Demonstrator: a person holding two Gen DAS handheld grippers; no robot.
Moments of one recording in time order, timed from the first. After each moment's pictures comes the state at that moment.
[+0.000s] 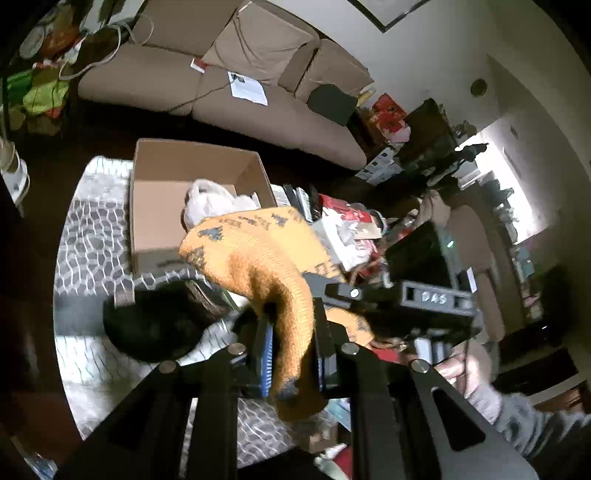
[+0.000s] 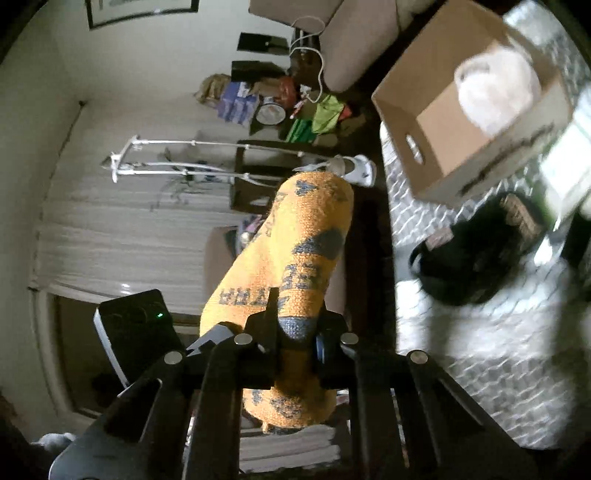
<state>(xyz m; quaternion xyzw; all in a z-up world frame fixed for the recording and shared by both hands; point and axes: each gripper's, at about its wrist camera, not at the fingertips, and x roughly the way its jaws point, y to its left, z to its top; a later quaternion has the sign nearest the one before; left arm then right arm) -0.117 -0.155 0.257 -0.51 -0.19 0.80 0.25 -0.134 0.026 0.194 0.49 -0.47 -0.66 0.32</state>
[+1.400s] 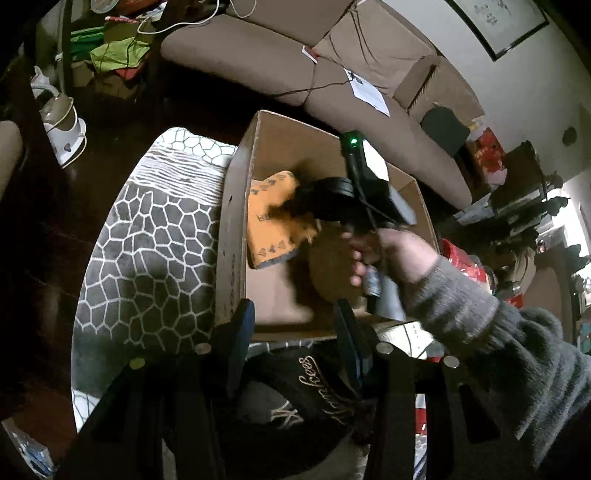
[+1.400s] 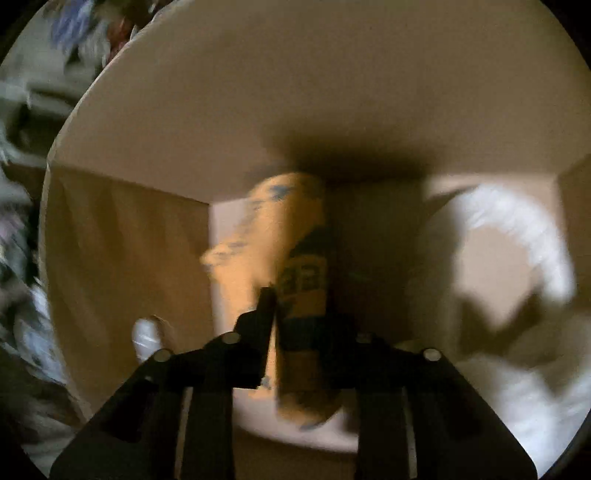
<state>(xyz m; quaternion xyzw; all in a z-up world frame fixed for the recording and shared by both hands) -0.263 -0.220 0.073 -0.53 -0.22 0.81 0.09 -0.499 -0.061 -0.059 0.66 -0.10 -0.74 0.11</state>
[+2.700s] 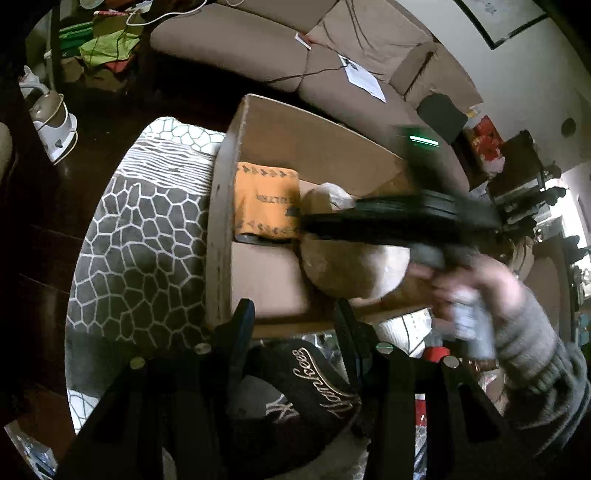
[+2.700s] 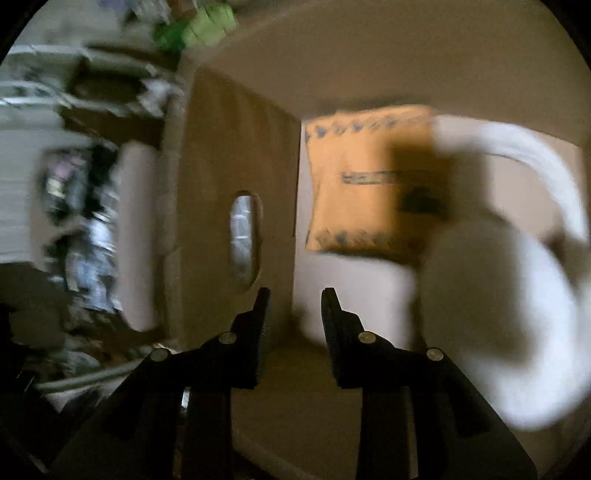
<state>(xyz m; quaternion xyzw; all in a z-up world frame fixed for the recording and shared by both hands) -0.260 -0.206 0.068 -0.55 -0.22 0.80 0.11 -0.409 -0.020 0.009 0.68 -0.19 -0.67 0.24</state>
